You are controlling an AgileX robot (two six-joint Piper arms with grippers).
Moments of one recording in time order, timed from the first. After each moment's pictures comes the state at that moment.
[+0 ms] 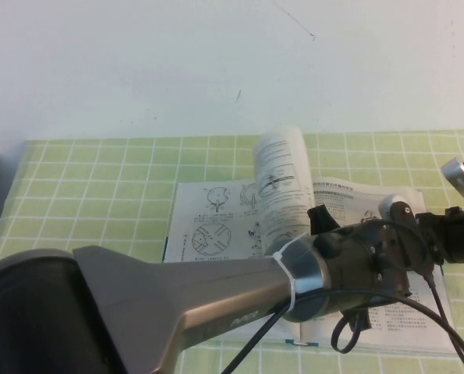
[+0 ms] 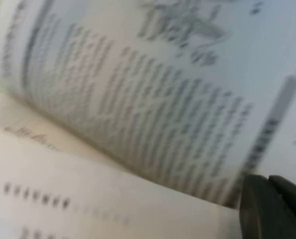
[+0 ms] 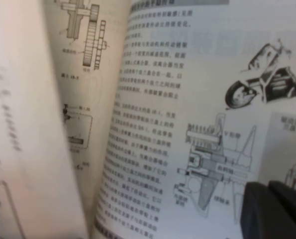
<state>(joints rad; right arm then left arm) -0.12 2.10 -0.96 1.47 0.91 -1.33 -1.09 2.12 -1.58 0.61 0.76 -0.19</state>
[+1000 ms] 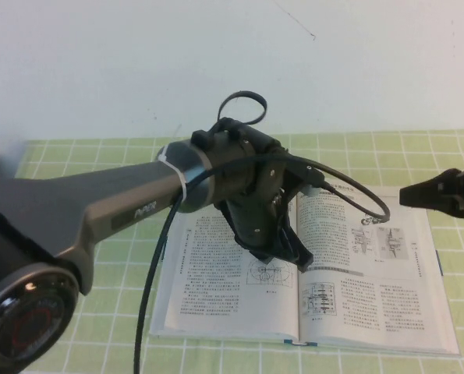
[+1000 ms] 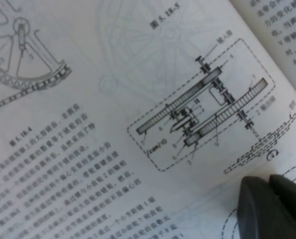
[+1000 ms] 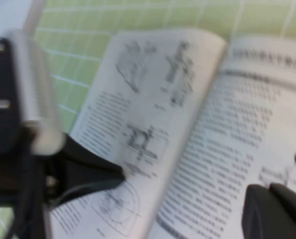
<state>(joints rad) -0.12 1.81 -0.95 1.39 0.90 -1.33 -0.75 2.07 -1.60 -0.01 0.86 0.02</state>
